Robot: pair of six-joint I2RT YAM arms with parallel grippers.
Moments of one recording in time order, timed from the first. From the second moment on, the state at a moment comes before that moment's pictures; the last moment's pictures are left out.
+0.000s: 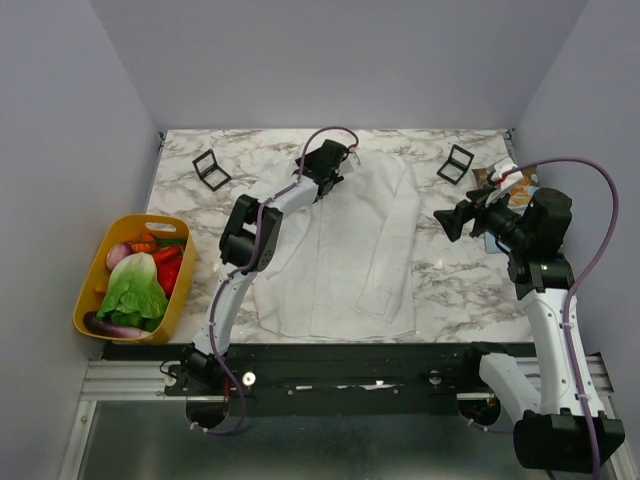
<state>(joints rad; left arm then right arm) -0.51 2.48 2.00 -0.23 -0.45 0.74 -0.09 0.85 0.86 -0.26 -0.64 -0.18</state>
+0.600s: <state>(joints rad) -0.53 2.49 2.00 -0.17 -0.49 0.87 -0.09 0.85 0.86 -0.26 -0.64 -0.19</state>
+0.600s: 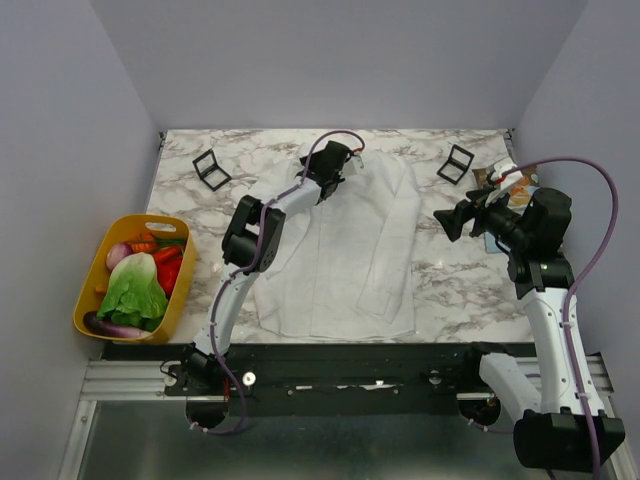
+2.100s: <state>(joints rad) -0.54 2.53 1.98 -0.11 -0.47 1.02 -0.09 0.86 0.86 -0.26 -0.64 -0.19</state>
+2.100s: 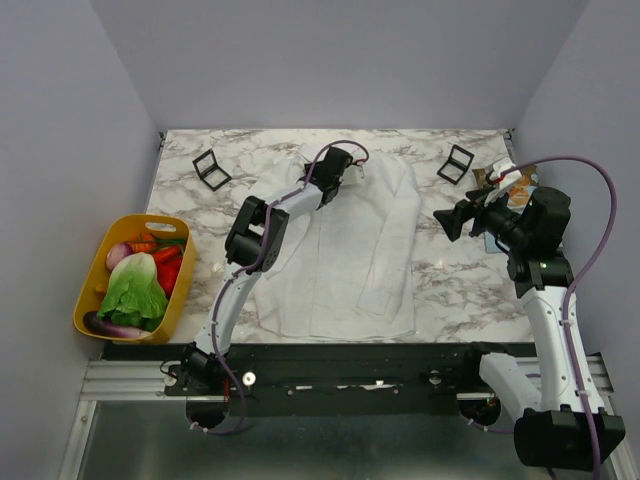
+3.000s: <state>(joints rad) -0.53 2.54 2.01 -0.09 -0.50 0.89 -0.09 0.87 0.86 -0.26 -0.64 -0.19</state>
